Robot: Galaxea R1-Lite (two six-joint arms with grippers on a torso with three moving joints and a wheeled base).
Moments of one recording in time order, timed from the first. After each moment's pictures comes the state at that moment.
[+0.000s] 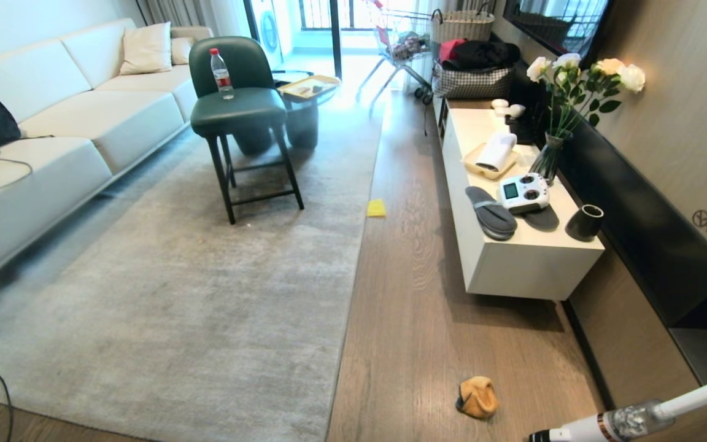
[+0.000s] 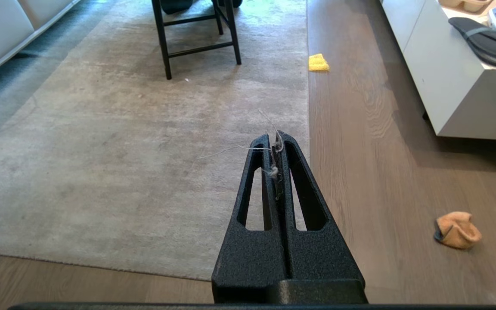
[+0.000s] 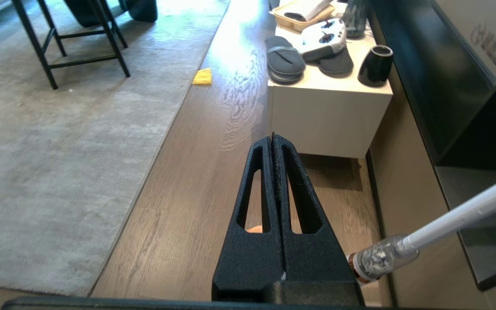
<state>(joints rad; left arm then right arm) 0.00 0.00 0.00 0.00 -0.01 0.00 0.00 0.00 0.00 -0.05 0.01 0.00</state>
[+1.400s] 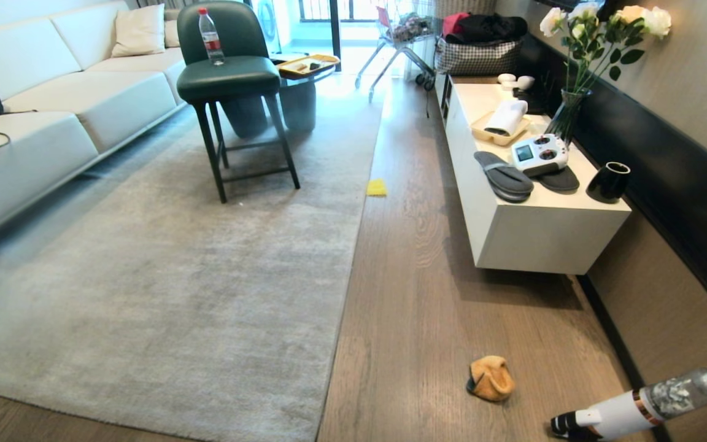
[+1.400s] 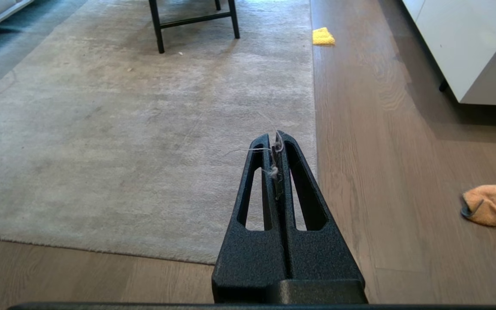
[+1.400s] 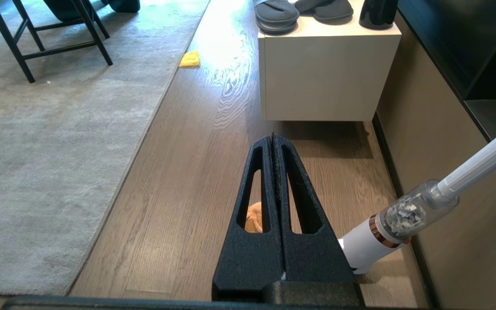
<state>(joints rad) 0.00 0.00 0.00 0.00 -0.01 0.00 0.00 0.00 0.00 -0.06 -0.04 0.06</state>
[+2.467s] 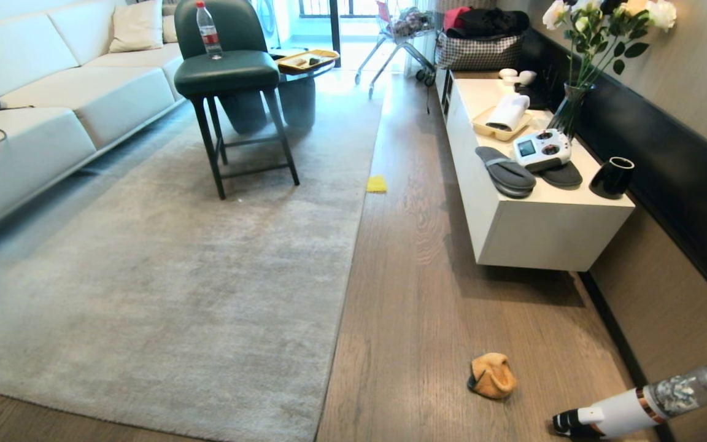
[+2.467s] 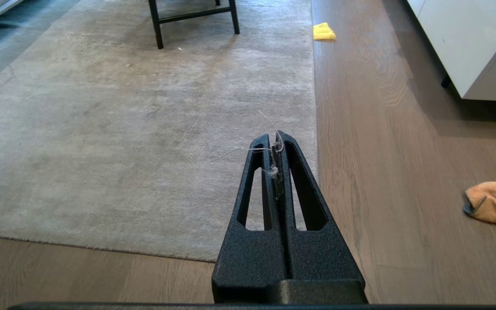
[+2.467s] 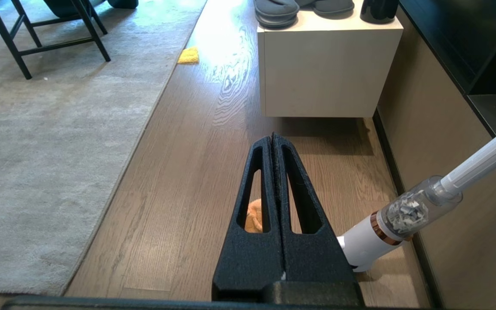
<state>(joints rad) 0.00 0.00 0.00 0.00 -0.01 0.00 0.00 0.00 0.00 -0.06 -0.04 0.05</state>
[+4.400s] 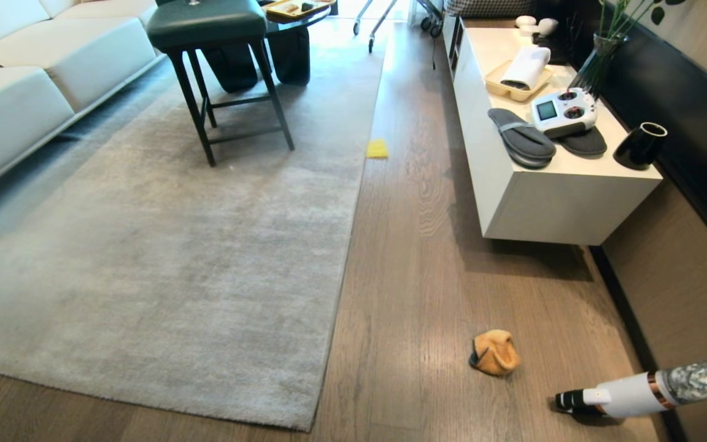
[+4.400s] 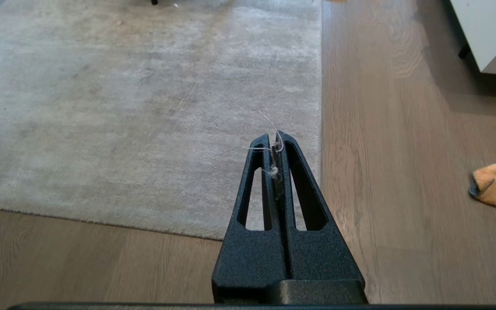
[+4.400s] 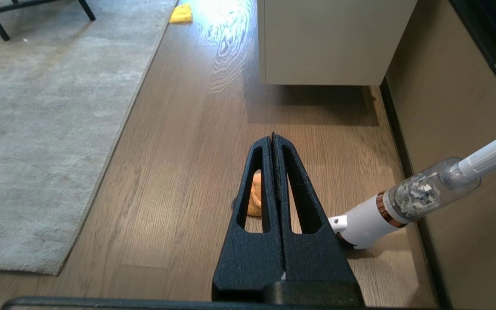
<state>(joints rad) 0.00 0.00 0.00 0.00 0.00 -0.02 0.00 0.00 0.00 -0.06 -0.04 0.05</state>
